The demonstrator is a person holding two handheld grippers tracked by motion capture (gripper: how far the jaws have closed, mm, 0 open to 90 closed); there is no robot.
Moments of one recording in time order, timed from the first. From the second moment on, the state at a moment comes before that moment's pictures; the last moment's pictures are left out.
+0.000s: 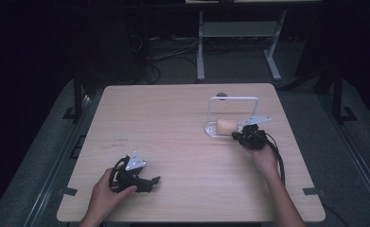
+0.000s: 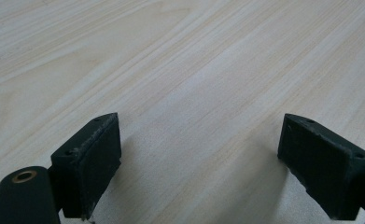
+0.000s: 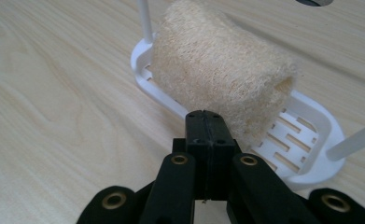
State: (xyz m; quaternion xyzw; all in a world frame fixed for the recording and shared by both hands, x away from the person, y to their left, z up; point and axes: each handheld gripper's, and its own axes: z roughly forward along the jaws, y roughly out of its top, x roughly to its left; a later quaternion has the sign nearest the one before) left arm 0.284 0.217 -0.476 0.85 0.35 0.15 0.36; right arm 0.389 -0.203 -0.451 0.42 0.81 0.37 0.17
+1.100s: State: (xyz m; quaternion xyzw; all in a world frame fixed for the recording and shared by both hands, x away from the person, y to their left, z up) left arm 0.284 0.217 -0.476 0.85 0.35 0.15 0.36; right arm 0.367 -0.213 -0.436 0.44 0.80 0.37 0.18
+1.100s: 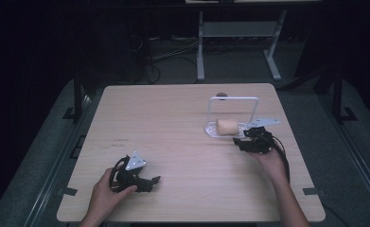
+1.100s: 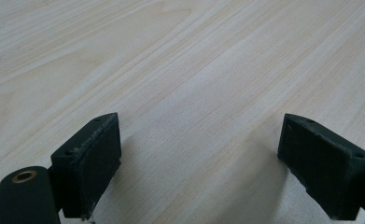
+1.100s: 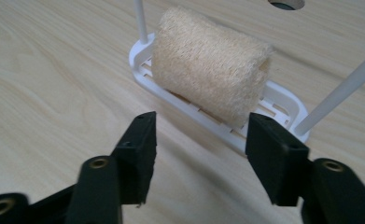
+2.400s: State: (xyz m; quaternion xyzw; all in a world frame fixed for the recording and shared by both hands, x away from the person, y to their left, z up) left arm 0.284 0.217 -0.476 0.85 0.35 0.15 0.36; right arm 0.279 -0.242 -0.465 0.45 0.79 0.36 0.18
